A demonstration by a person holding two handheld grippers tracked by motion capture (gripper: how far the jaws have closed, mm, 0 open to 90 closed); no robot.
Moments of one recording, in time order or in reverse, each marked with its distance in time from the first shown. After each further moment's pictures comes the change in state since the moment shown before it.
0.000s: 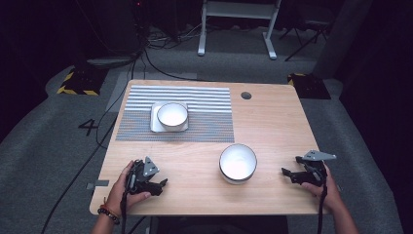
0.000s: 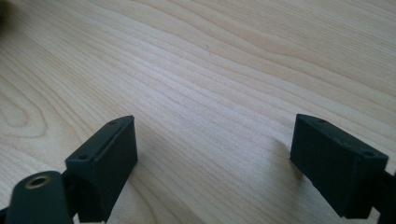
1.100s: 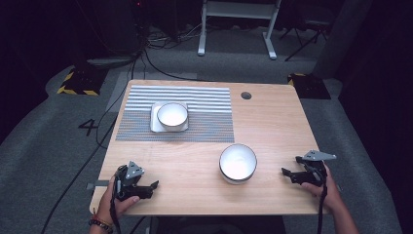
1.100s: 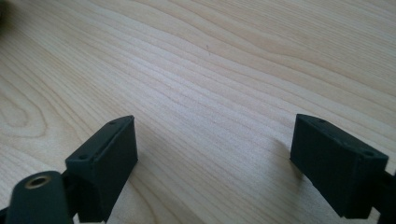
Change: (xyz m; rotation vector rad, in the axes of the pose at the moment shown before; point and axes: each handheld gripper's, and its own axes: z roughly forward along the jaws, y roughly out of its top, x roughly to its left) left arm 0.012 -0.031 -0.011 -0.053 -0.021 -0.189; right arm 0.000 0.000 0.000 0.000 0.001 0.001
